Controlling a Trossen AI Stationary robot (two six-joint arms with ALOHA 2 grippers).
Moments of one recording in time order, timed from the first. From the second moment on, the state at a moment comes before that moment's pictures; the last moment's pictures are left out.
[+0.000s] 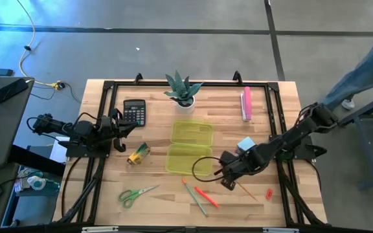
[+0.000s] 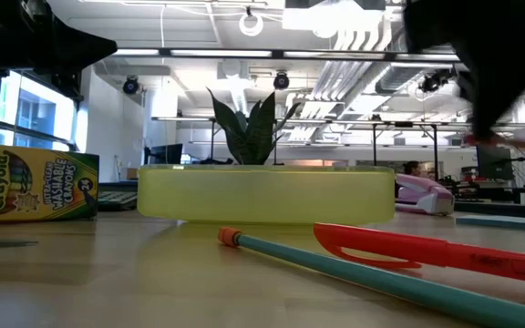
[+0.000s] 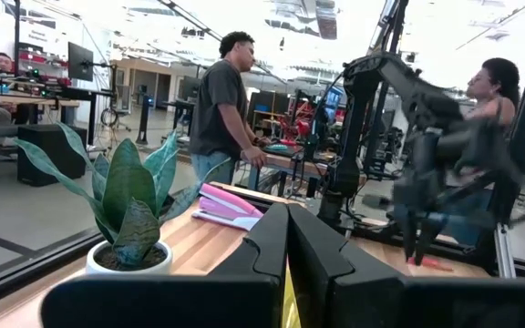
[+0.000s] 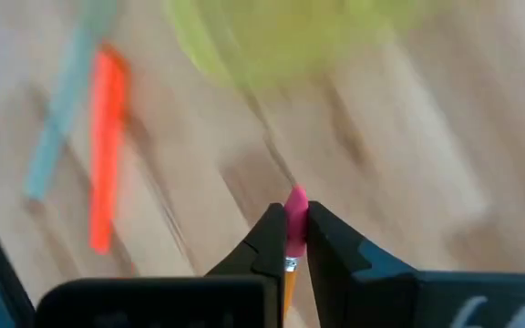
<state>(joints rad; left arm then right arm) -0.17 0.00 0.01 0.20 -0.56 -0.05 0.50 1.53 1.04 -0.71 0.16 0.97</state>
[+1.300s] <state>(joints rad) -0.17 0.00 0.01 0.17 -0.53 -0.05 0.12 1.78 1.24 -0.18 0.10 0.34</state>
